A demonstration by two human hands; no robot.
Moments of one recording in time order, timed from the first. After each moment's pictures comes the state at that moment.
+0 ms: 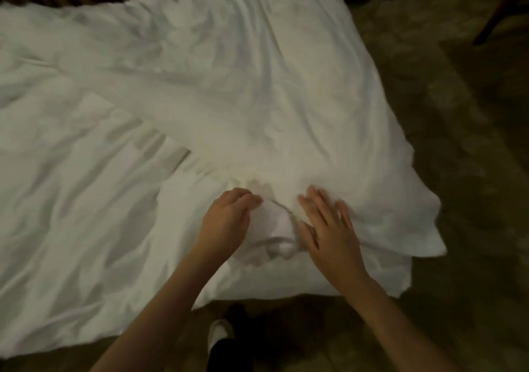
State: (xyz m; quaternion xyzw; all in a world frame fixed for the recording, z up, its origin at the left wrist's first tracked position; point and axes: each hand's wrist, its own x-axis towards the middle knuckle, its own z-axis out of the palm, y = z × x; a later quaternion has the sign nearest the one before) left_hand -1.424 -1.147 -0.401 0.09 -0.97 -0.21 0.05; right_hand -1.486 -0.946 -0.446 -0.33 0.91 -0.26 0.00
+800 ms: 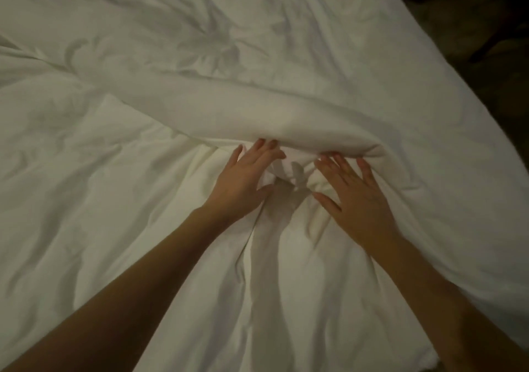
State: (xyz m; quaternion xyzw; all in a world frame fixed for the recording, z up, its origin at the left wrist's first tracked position) left_hand -1.513 -1.410 -0.410 -0.04 -0.97 -0.24 0.02; right_hand -1.569 -1.186 -0.424 -0.37 0.92 -0.05 -0.09
